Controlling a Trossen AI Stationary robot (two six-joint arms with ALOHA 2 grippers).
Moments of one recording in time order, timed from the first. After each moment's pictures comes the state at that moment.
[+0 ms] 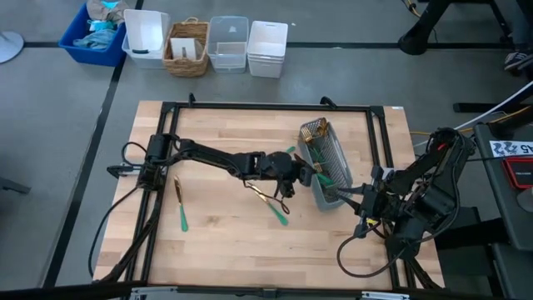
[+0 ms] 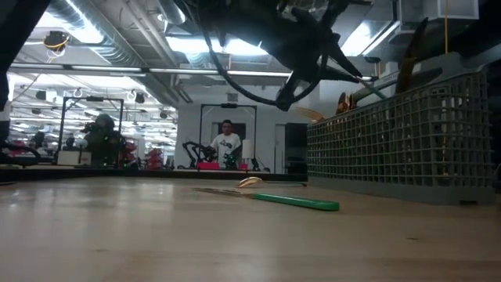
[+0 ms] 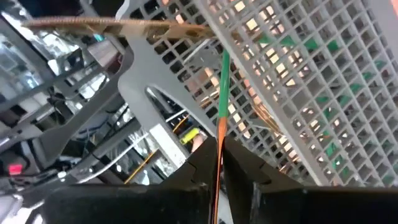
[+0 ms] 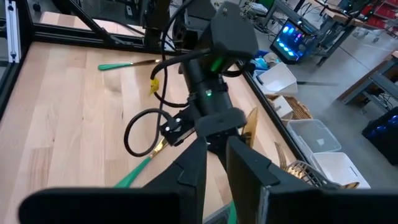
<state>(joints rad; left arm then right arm) -0.04 2.02 1.44 0.23 -0.23 2.11 0.92 1.35 1.51 -1.26 1.06 0.76</state>
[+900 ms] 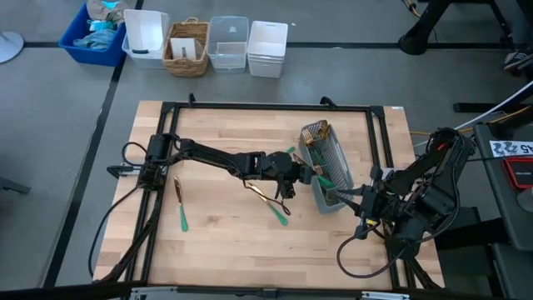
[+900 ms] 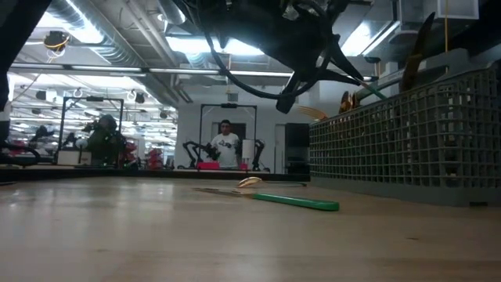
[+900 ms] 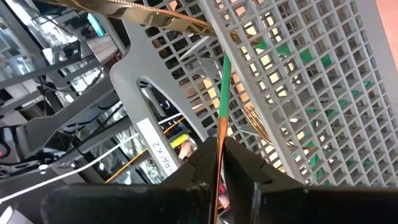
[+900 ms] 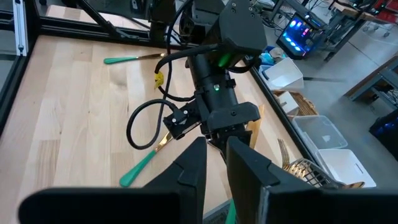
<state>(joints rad) -0.04 2.02 1.44 0.22 -0.20 1.99 0.92 1.35 1.51 -1.26 1.03 0.76</state>
